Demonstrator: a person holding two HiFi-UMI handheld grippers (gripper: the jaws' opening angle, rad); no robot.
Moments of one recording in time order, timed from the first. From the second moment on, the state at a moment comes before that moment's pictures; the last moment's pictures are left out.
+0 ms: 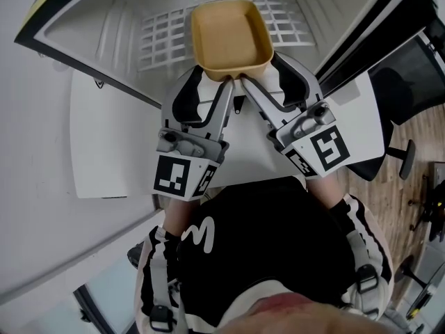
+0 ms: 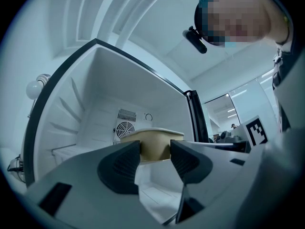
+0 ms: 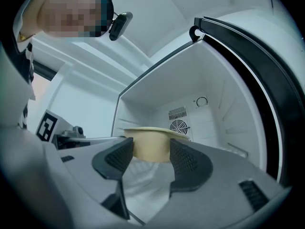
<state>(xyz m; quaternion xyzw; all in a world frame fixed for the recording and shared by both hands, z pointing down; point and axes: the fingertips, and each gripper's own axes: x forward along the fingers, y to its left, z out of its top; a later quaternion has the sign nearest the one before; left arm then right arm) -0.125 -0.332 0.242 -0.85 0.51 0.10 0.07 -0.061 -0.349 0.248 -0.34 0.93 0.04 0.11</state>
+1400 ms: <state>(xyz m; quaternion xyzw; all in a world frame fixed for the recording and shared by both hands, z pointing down) -0.134 -0.361 0.241 -0.85 0.51 0.11 0.05 -0.069 -0.378 0.245 -0.34 0.93 0.02 0.10</state>
